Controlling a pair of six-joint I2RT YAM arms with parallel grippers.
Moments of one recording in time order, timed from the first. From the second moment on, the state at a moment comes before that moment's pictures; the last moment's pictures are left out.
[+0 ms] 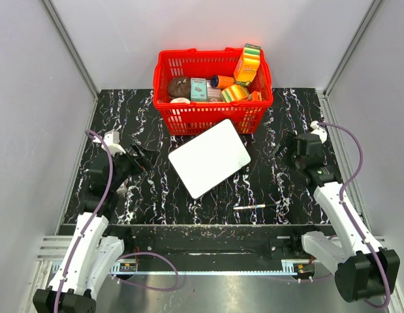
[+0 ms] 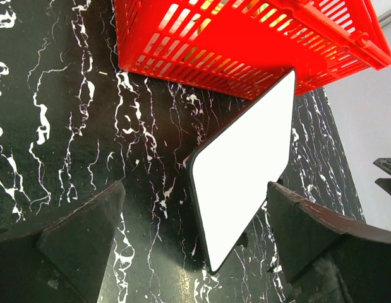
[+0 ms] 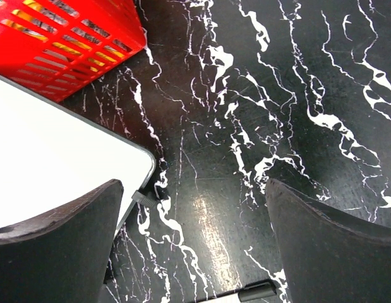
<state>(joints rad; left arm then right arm) -0.12 0.63 0.56 -0.21 0.24 -0.58 0.16 0.96 0.76 -0.42 0.17 0.60</state>
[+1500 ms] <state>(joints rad) -1.18 1.89 1.27 -0.32 0.12 0.07 0.00 1.08 0.69 -0.40 0.04 0.60</state>
